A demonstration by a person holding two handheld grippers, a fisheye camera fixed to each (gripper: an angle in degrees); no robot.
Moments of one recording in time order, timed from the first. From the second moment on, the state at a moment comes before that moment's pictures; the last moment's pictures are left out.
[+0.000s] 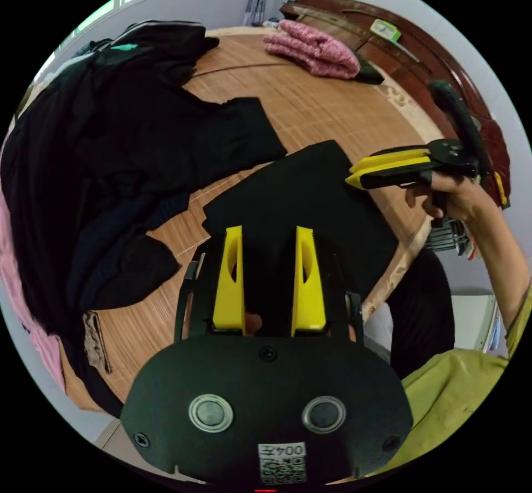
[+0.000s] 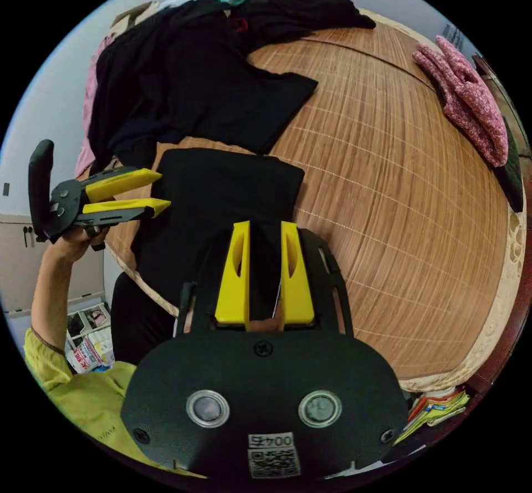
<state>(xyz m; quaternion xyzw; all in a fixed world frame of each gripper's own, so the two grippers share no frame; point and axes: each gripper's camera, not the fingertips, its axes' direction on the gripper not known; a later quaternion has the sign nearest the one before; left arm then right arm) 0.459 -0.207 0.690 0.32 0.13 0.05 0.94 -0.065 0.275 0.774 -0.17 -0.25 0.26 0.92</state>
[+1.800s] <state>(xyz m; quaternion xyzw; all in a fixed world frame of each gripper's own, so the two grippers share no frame) 0.632 0.080 0.719 0.43 0.16 -0.02 0.89 -0.089 0.593 0.687 -0.01 -0.40 0.39 0.83</state>
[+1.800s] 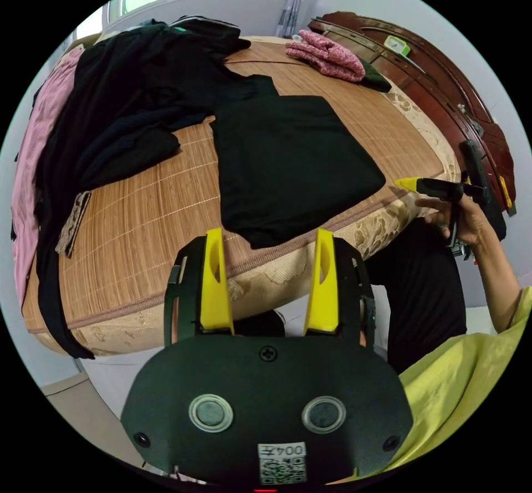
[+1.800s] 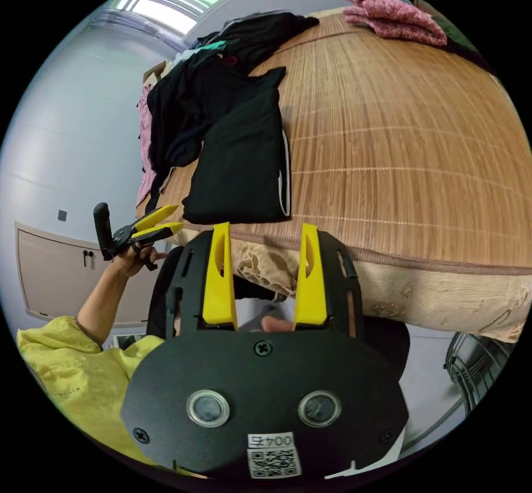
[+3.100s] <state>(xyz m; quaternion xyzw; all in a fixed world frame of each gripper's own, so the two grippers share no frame) 0.878 0.108 0.707 0.51 0.12 0.09 0.85 -0.023 0.615 0.776 0.01 -0.60 0.46 0.65</state>
